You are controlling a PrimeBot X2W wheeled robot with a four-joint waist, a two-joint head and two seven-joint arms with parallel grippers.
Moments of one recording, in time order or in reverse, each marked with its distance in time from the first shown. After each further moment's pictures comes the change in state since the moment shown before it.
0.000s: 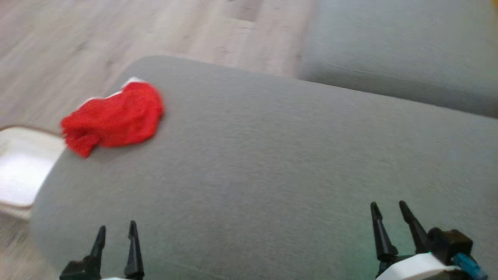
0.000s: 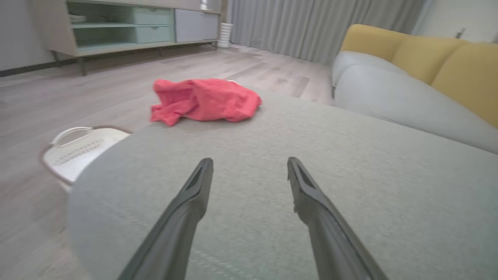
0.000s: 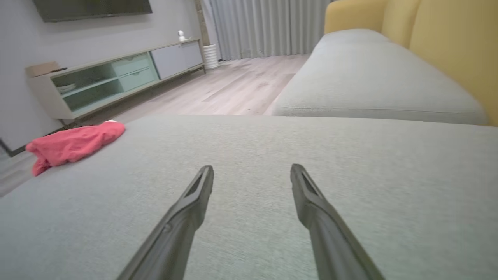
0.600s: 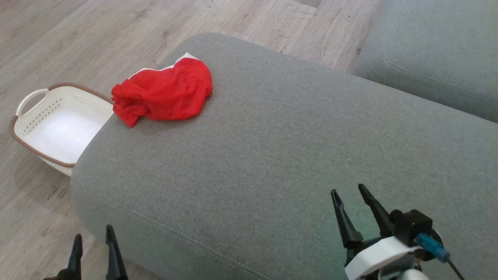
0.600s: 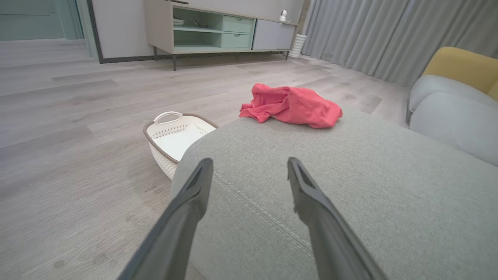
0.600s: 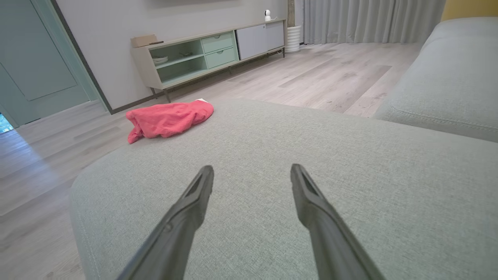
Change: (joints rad) left arm 0.110 -0.004 0.116 -0.137 -0.001 0.076 -0.011; right arm -0.106 0.001 0.161 0.044 -0.009 0.000 0.004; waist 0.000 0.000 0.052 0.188
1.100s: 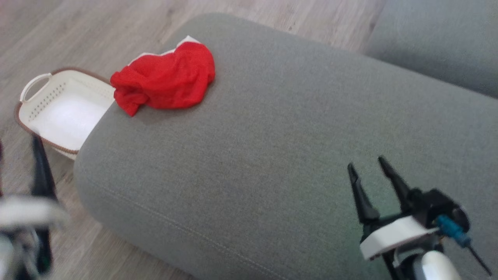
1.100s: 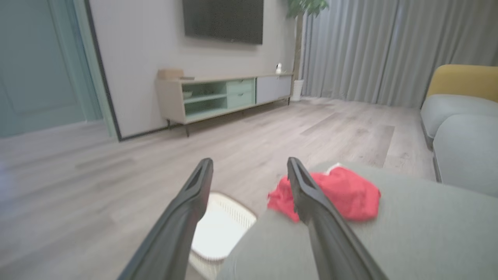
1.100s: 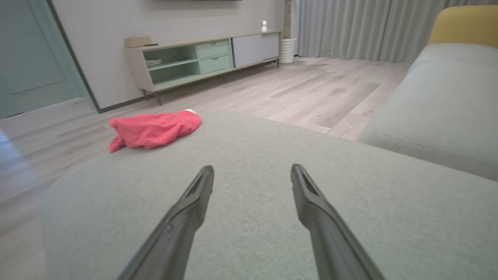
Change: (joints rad) left arm -0.258 0.199 0.158 -0.014 0.008 -0.100 0.113; right arm -0.018 0.000 -0.072 -0.143 -0.099 0.000 0.066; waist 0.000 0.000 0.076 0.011
